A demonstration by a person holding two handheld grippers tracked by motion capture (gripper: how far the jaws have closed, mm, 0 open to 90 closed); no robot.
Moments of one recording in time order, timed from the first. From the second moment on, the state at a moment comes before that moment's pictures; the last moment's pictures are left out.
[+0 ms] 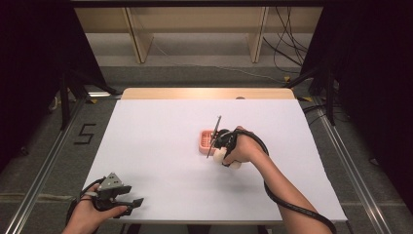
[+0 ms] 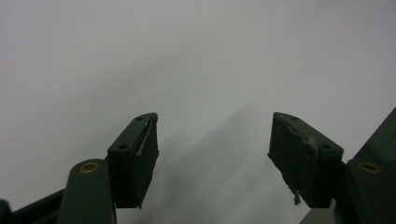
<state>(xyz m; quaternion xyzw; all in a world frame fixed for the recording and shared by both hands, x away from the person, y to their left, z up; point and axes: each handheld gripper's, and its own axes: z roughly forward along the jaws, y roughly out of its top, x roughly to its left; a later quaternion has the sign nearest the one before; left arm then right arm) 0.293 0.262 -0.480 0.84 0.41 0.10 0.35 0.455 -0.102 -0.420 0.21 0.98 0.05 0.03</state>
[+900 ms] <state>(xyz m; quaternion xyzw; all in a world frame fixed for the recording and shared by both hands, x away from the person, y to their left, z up) 0.293 0.261 -0.480 0.83 0.41 0.10 0.35 0.462 -0.106 -0.416 0.19 0.98 0.05 0.05</state>
